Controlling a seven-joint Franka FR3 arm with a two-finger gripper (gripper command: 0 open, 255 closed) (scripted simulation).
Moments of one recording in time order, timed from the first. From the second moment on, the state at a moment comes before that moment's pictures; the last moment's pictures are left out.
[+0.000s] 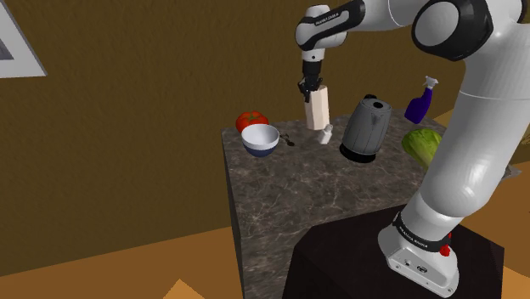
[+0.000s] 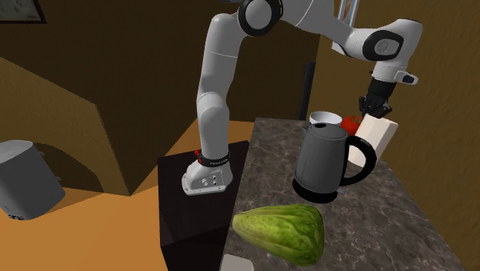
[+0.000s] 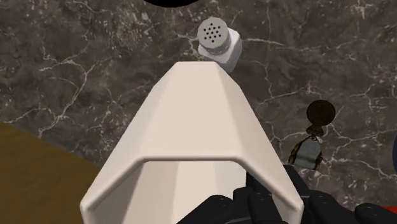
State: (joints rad) arm -0.15 0.23 -0.20 -1.76 0.03 1.89 -0.23
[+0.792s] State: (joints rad) arm -0.15 0.25 -0.20 -1.80 0.03 1.93 -0.23
